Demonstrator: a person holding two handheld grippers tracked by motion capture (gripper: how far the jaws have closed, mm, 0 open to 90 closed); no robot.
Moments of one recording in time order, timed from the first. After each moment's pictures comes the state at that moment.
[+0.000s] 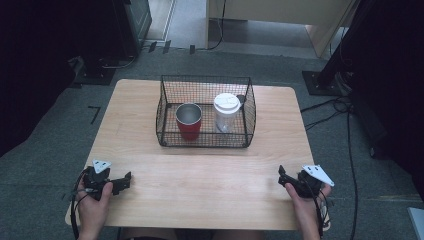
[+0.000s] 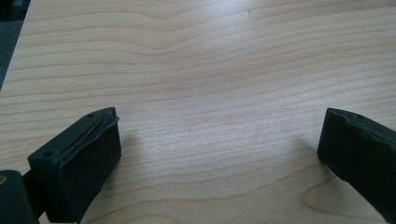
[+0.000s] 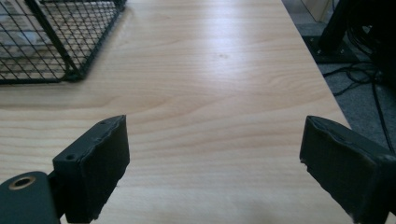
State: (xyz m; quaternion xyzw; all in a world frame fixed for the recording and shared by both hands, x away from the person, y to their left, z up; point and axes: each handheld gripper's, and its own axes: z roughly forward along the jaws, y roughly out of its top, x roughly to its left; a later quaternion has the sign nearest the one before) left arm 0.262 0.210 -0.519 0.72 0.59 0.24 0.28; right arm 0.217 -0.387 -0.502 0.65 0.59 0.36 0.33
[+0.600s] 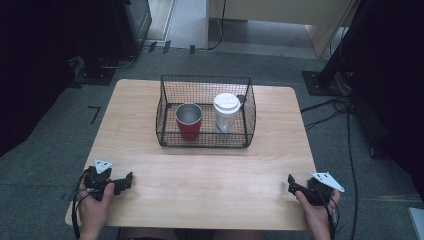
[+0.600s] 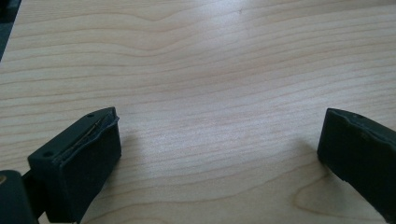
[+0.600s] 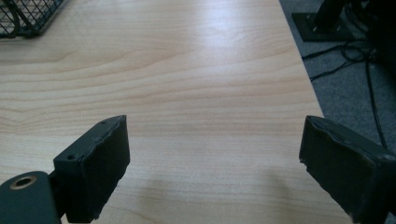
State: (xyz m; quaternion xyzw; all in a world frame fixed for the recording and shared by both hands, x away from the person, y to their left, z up) left arm 0.262 0.206 -0.519 0.72 0.58 0.24 0.28; right arm 0.202 -0.417 -0.518 0.66 0.60 0.33 0.30
